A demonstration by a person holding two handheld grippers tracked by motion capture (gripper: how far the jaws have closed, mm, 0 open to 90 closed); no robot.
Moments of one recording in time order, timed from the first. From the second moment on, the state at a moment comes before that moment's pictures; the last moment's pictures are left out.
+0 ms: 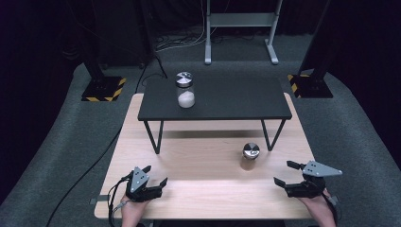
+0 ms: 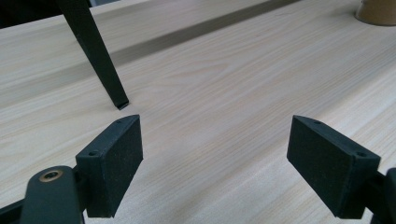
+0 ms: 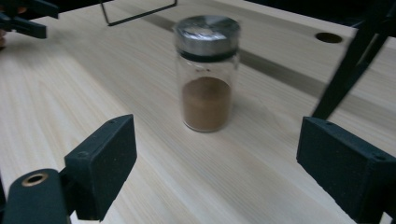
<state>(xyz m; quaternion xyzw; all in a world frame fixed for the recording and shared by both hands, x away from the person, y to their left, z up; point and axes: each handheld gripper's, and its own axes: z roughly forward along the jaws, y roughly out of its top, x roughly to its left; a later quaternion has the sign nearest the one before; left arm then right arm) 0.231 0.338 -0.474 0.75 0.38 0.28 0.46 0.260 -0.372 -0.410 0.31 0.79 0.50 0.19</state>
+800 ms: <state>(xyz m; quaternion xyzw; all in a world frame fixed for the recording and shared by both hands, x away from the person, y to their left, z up) 0.232 0.339 -0.474 0.75 0.38 0.28 0.47 0.346 -0.298 -0.398 0.28 0.84 0.44 0.15</state>
